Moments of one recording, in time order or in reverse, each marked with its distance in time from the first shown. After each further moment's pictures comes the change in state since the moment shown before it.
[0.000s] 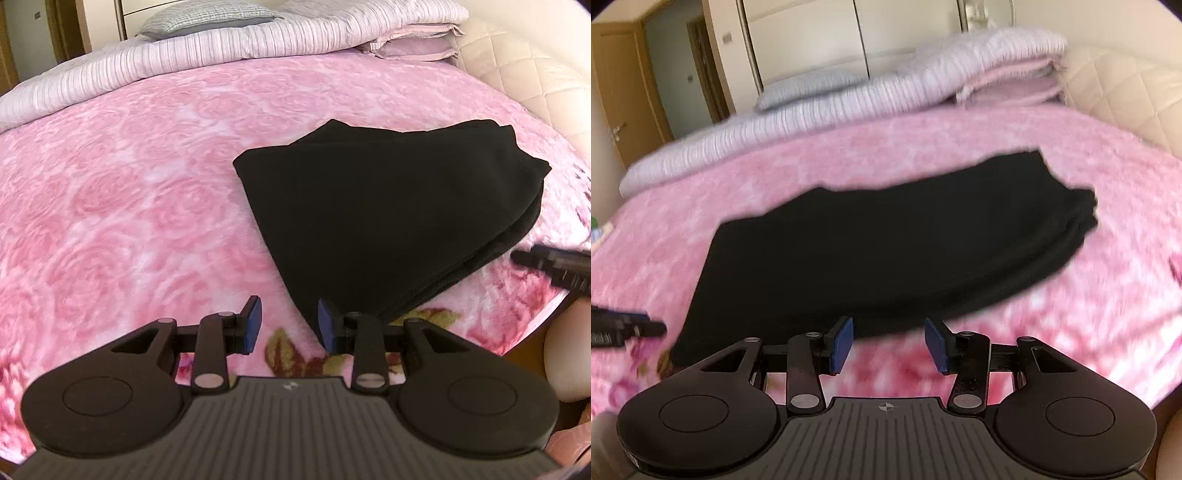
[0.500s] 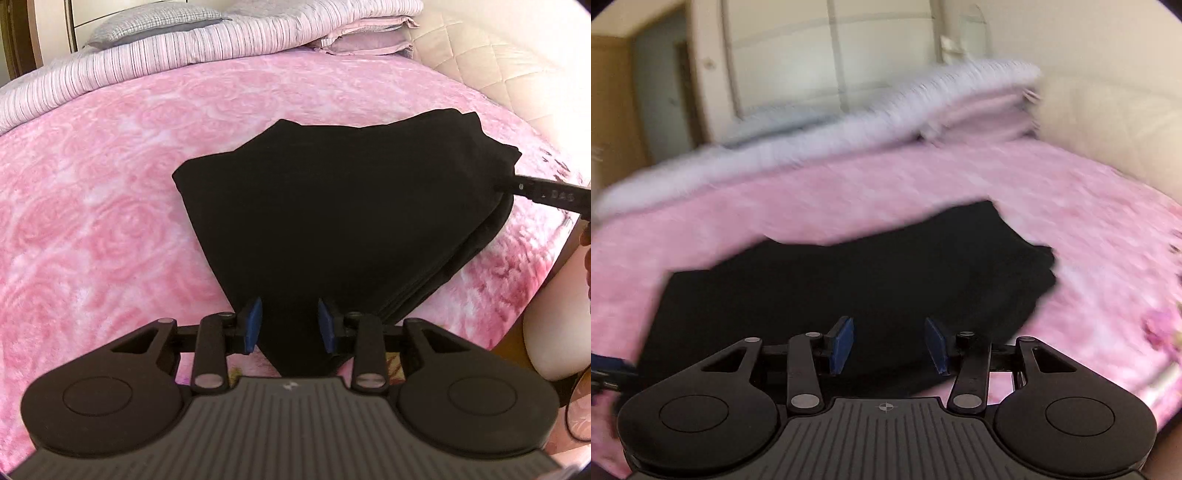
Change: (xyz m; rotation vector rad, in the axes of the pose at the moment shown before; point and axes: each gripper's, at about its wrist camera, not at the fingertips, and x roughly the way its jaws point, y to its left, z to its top) left arm 0.042 -0.011 0.012 0.086 -0.009 -0.135; right arm 0.019 -0.045 0.030 -0.010 -0.165 -0.019
